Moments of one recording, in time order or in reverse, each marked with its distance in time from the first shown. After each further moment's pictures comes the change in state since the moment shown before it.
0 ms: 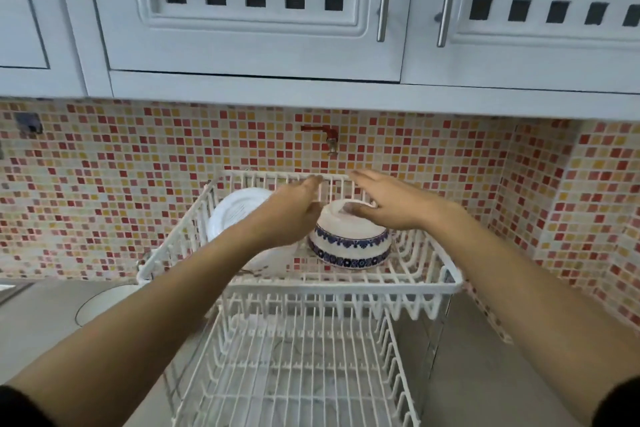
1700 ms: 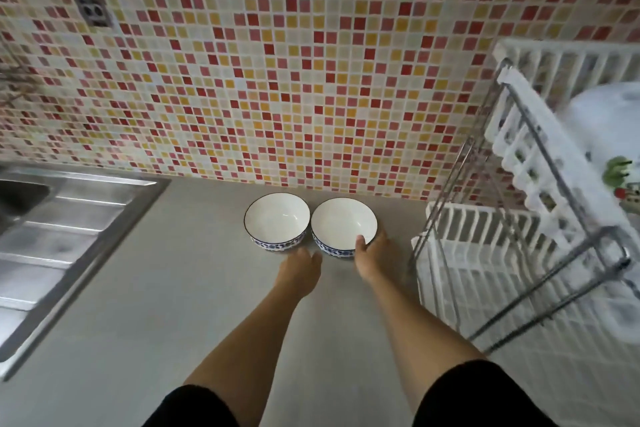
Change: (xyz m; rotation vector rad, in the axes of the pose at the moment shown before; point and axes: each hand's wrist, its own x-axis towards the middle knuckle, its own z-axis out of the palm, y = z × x) left_hand -0.140 -0.466 0.160 -0.223 -0.325 -0.771; right_hand 0.236 -0.361 0.374 0.637 0.038 0.845
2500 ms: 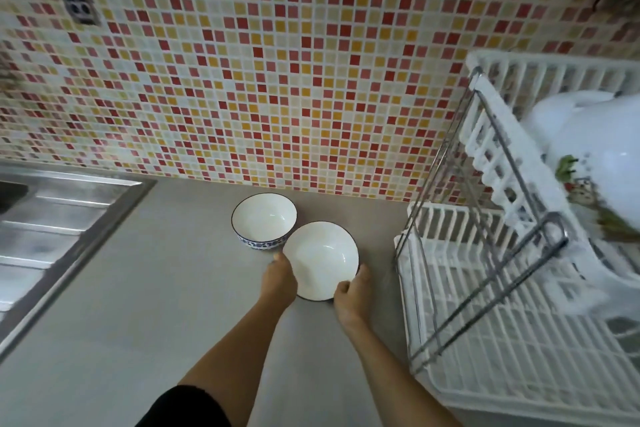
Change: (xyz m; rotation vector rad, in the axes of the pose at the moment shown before) left_hand -0.009 -0.016 0.013 -0.056 0.065 -0.081; right_hand -0.068 0.025 0.022 0.392 -0.094 0.096
